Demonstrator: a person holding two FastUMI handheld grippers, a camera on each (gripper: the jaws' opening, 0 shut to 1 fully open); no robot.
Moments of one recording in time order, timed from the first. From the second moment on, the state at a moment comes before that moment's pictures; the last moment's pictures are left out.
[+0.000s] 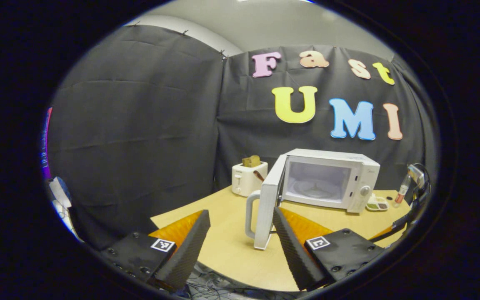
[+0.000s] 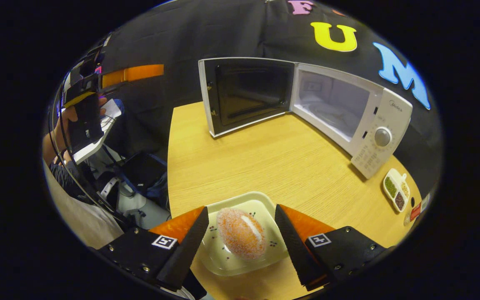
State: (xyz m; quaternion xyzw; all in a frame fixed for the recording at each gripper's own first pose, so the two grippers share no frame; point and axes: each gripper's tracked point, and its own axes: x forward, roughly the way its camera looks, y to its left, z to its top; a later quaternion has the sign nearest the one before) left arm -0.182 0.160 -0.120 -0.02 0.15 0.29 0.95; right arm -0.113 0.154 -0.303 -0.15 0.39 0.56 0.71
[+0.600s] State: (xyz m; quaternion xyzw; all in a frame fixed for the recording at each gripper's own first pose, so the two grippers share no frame) left arm -0.170 0.173 -0.087 0.00 0.12 0.29 0.95; right arm -0.114 0.158 -0.330 -0.20 0.41 0.55 0.70
